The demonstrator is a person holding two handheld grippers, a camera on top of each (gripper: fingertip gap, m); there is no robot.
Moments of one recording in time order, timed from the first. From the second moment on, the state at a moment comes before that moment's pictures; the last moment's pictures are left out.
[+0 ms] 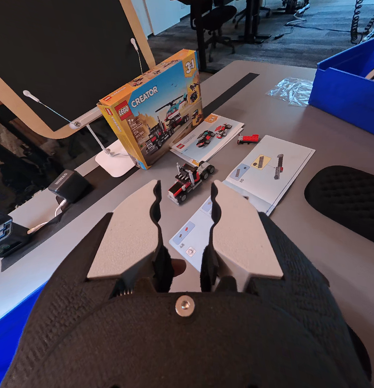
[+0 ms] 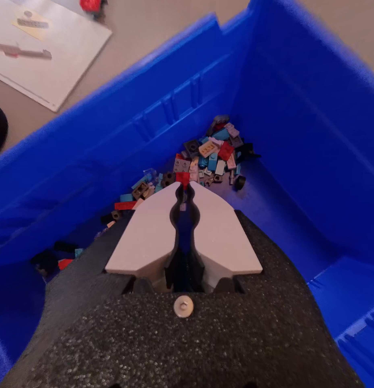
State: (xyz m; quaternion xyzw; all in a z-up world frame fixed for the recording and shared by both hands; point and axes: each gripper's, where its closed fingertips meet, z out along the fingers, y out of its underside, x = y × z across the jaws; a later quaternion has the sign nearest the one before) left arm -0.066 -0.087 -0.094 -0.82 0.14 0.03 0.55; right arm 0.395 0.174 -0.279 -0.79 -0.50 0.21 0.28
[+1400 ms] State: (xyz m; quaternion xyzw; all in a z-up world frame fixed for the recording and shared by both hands) left arm 0.145 0.046 -0.191 -0.73 0.58 -0.03 0.35; right arm 0.254 0.074 -0.112 -0.58 -0.41 0.65 0.28
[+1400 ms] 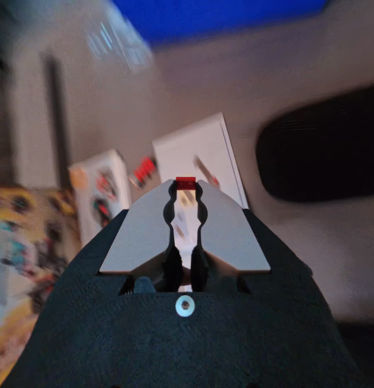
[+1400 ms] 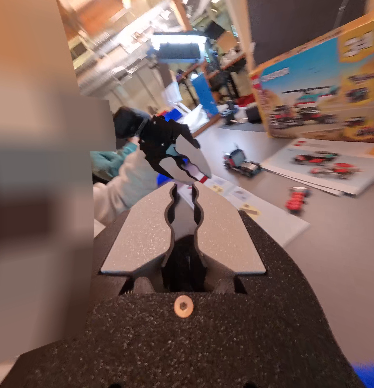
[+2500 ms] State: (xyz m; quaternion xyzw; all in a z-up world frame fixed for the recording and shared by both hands) left arm 0.057 0.017 -0.154 -0.80 0.21 -0.29 0.47; right arm 0.386 0.218 -0.275 -0.78 -0.53 0.20 0.26
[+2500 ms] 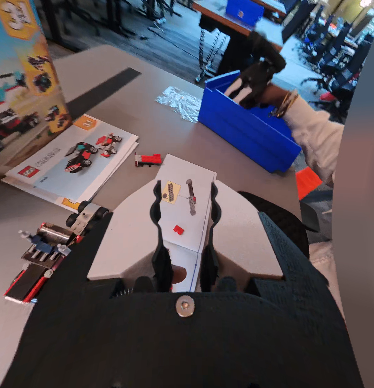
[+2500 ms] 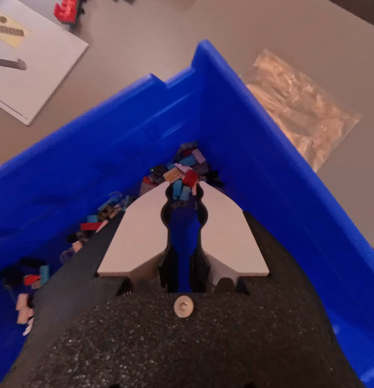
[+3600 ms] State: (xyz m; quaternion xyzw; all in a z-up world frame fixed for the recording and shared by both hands) left arm 0.005 -0.029 -0.130 -0.77 0.19 -0.22 0.57; right arm 0.386 0.222 -0.287 -0.76 -0.57 0.17 0.25
